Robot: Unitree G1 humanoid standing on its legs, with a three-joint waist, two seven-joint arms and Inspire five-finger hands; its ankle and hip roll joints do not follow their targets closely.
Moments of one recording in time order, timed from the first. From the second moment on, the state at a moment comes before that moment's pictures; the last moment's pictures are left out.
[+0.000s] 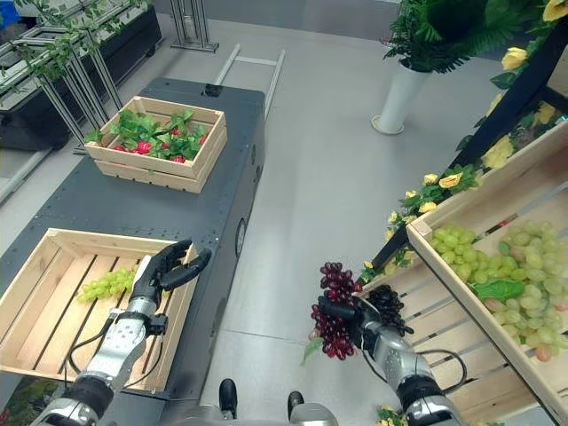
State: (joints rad) left arm -0.13 0.43 -0.24 0.70 -0.28 -0.32 0.15; right arm -0.16 -0.39 0.19 0.80 0.71 0.16 0.18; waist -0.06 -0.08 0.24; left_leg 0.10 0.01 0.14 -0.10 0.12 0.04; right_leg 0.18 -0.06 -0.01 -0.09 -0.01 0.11
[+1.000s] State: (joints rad) left arm -0.35 0.49 -0.23 0.77 -0.28 -0.41 0.36; right arm -0.37 -0.59 -0.03 1.02 0.60 -0.07 -0.16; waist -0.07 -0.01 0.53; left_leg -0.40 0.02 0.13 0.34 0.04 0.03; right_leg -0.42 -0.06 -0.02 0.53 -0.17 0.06
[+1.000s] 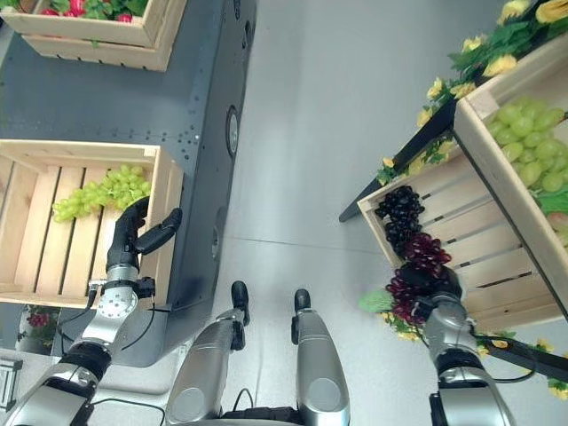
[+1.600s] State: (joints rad) left arm -0.46 0.64 -0.28 0.65 -0.33 -0.41 0.36; right arm -0.57 -0.81 -0.03 1.06 0.59 0.00 -0.29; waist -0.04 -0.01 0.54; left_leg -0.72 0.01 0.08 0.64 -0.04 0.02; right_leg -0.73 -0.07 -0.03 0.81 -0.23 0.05
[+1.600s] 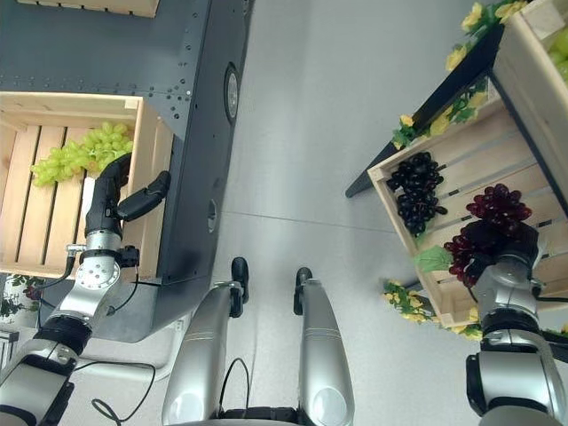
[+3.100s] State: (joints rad) left arm -0.39 0.71 -0.39 0.46 -0.34 -0.35 0.36; right arm -0.42 -0.80 -0.02 1.00 0.54 0.04 -0.28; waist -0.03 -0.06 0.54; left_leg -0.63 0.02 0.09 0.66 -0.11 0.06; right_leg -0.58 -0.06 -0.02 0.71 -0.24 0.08
